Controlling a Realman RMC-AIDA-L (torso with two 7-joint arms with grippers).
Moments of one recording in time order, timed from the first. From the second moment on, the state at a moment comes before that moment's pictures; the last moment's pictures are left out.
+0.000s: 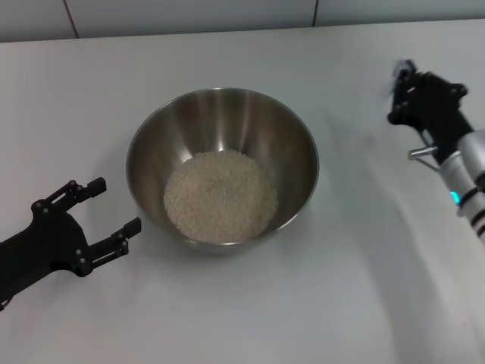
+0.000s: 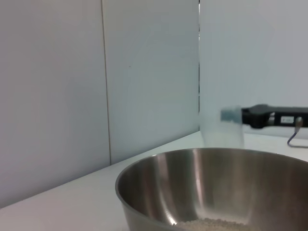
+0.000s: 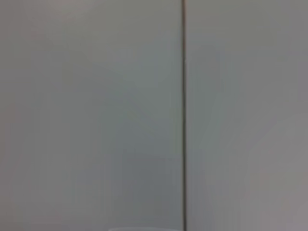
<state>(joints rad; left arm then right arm) -0.22 -2.06 -2.28 -0.44 1.56 -1.47 2.43 0.48 2.08 0.45 0.26 -1.89 -1.09 -0.02</state>
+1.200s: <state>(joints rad) -0.22 -2.06 -2.28 -0.44 1.56 -1.47 2.43 0.47 2.08 0.43 0.25 -2.05 -1.00 -0.01</state>
